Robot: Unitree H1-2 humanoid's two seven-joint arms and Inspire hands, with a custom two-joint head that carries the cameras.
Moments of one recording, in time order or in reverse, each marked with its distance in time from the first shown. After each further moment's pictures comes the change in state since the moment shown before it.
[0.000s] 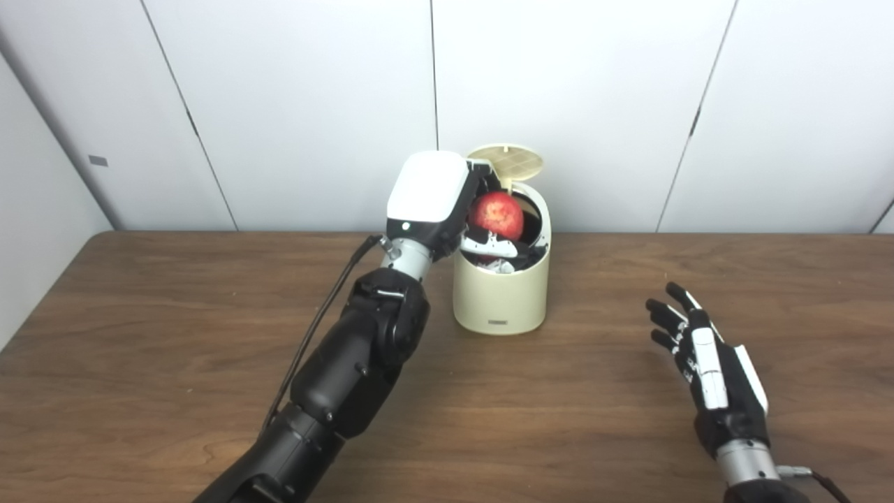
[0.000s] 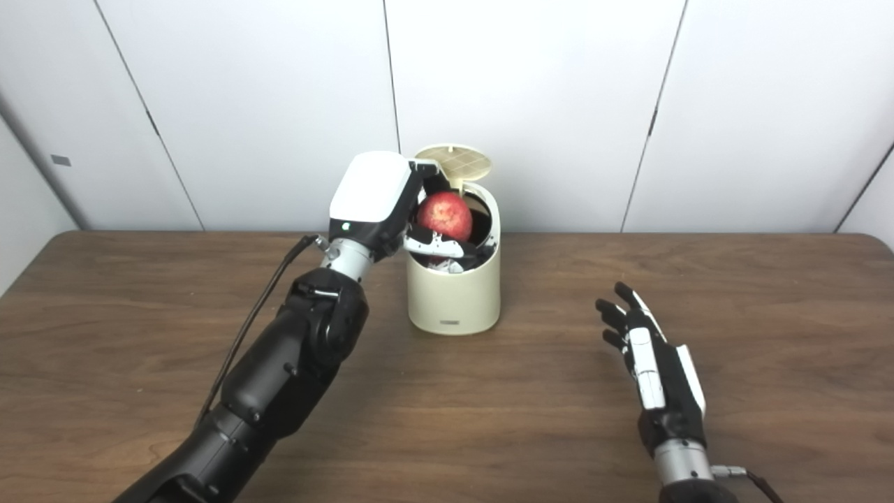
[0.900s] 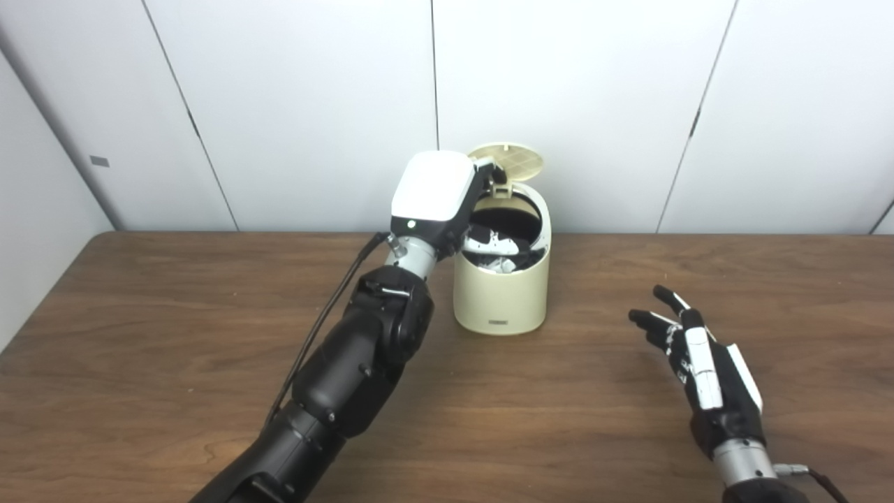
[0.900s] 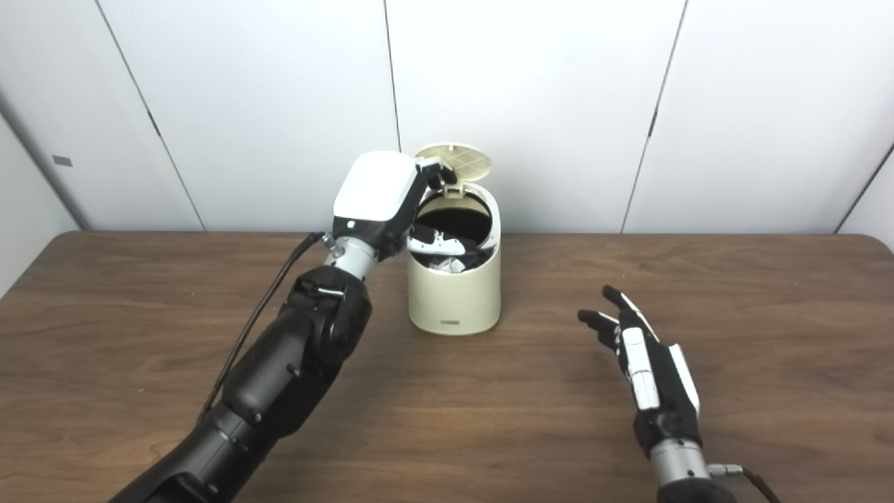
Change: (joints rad) left arm -0.004 0.002 -0.002 -0.016 -0.007 0.011 -0.041; right arm 0.002 -0.001 0.014 0.000 -0.007 0.021 0.010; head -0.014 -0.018
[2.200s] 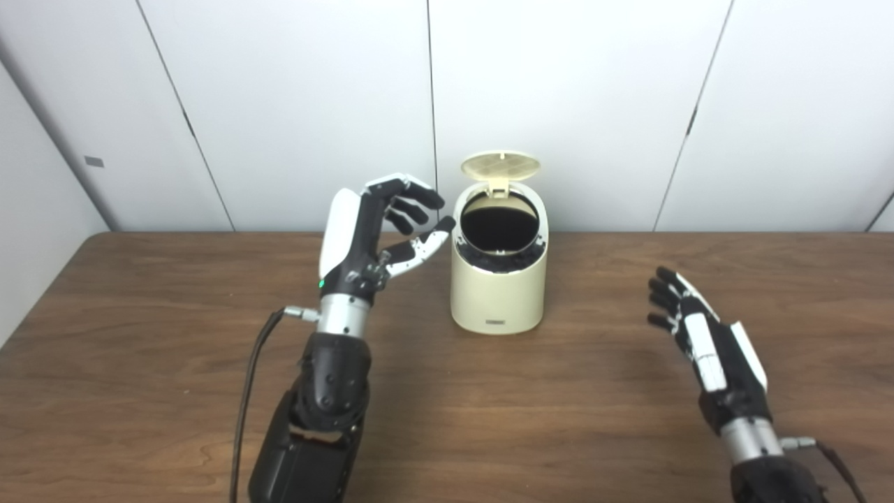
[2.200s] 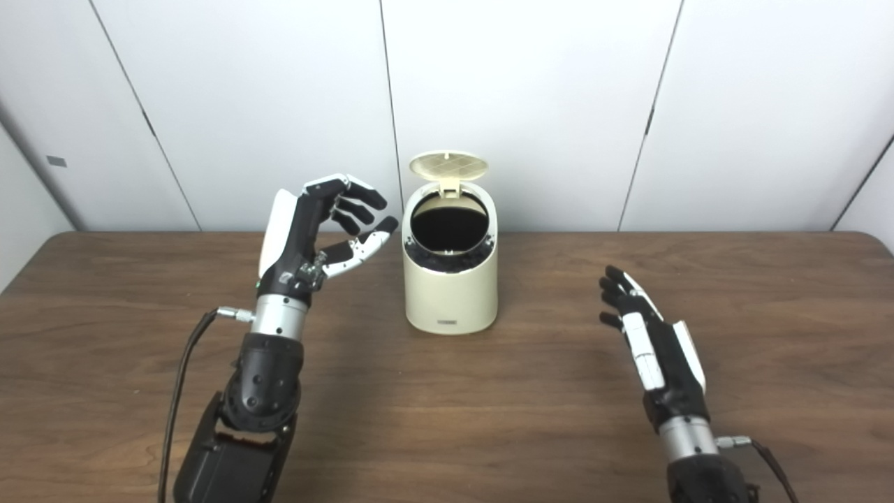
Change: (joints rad) left arm 0.321 -0.086 0.314 -0.326 -0.546 -0.161 0.086; right arm -0.090 -0.066 0.004 0.075 -0.041 -0.106 0.017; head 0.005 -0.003
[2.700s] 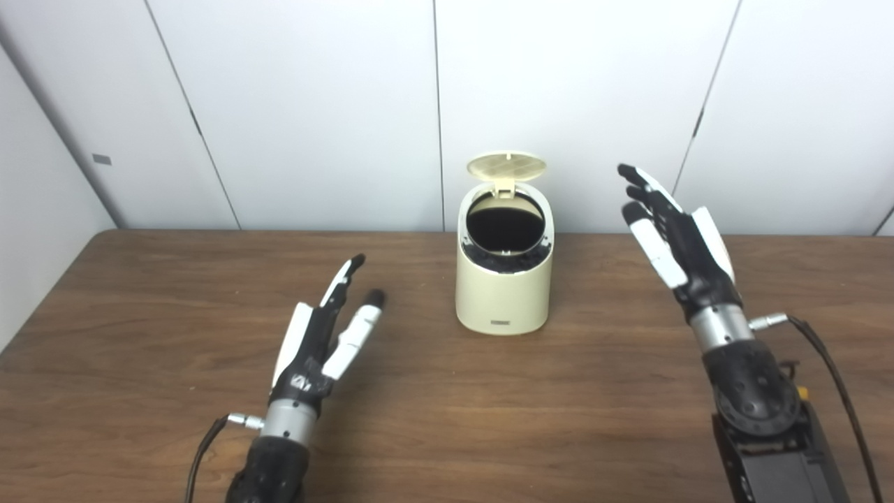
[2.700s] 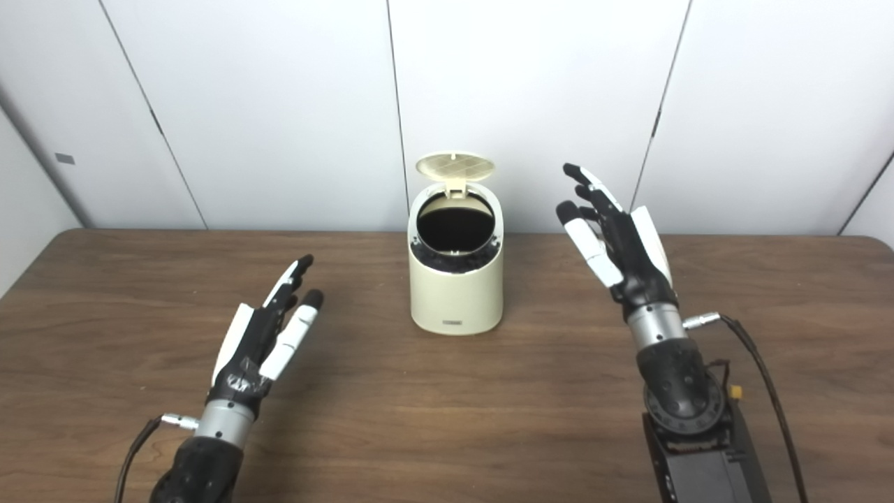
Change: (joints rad) left arm 0.297 0.050 0.064 -0.141 -0.172 0.155 -0.163; right arm -0.290 -0.032 0.094 0.015 -0.256 0.103 -0.007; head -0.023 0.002
